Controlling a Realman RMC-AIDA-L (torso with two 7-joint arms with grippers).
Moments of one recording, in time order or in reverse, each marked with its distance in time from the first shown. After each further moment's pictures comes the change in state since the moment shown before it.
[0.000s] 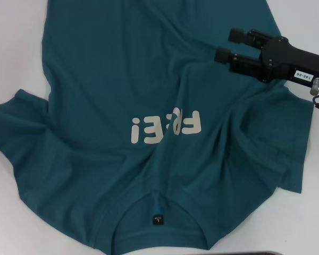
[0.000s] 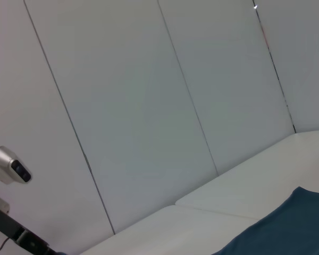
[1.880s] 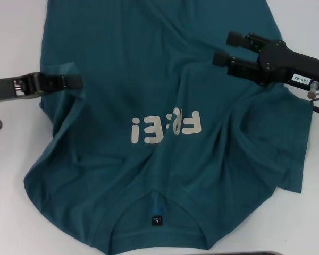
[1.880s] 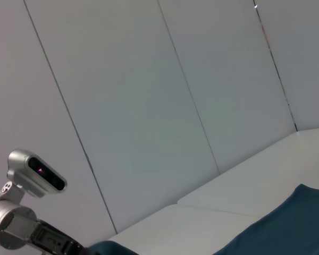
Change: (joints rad) left arm -0.071 -0.196 0.055 0.171 -0.281 -0.007 0.079; right arm 0.000 0.000 -0.001 0.025 0.001 0.002 -0.014
